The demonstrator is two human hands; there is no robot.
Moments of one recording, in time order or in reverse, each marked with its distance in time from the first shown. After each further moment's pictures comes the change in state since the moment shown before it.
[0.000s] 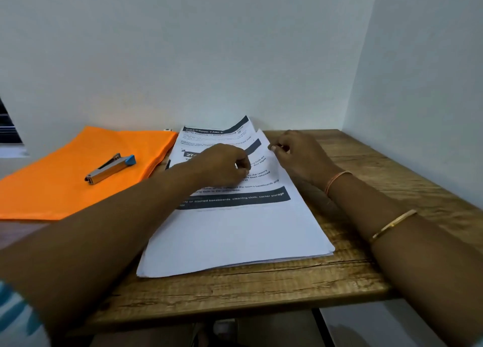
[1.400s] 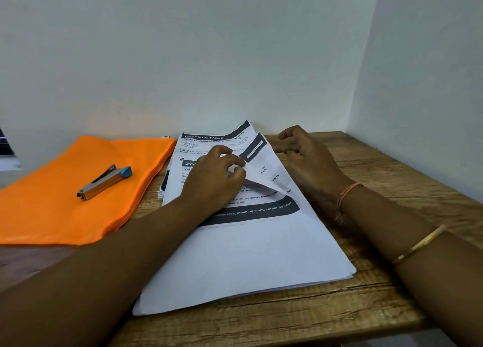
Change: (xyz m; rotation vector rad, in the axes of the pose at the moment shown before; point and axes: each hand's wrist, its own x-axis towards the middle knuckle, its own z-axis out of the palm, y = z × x) left_hand -0.013 -0.003 0.018 -0.193 0.328 -0.189; right_hand -0.003 -0.008 0.000 0.357 0.063 0.141
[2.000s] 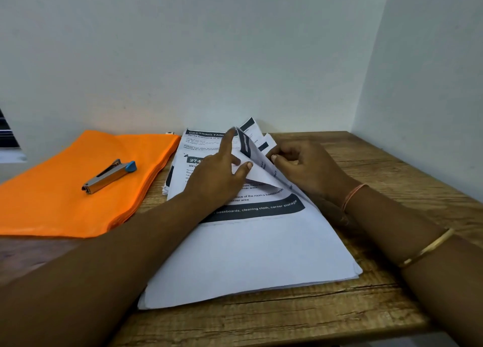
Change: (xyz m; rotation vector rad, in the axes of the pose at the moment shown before) left_hand 0.002 -0.006 0.002 -0.084 -0.021 -0.013; right_hand -0.009 -0.008 0.004 -0.022 -0.124 -0.119
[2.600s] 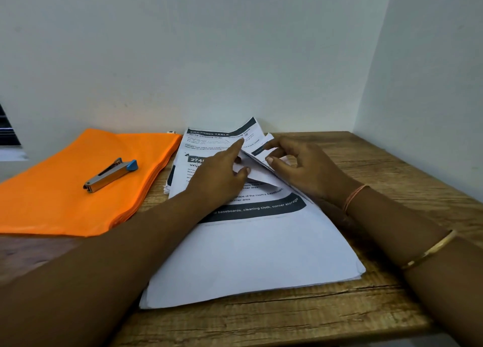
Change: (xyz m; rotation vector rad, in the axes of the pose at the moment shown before) left_hand 0.002 -0.003 0.002 0.057 -0.033 0.041; right_hand 0.001 0.000 0.000 -0.084 -0.045 -0.038
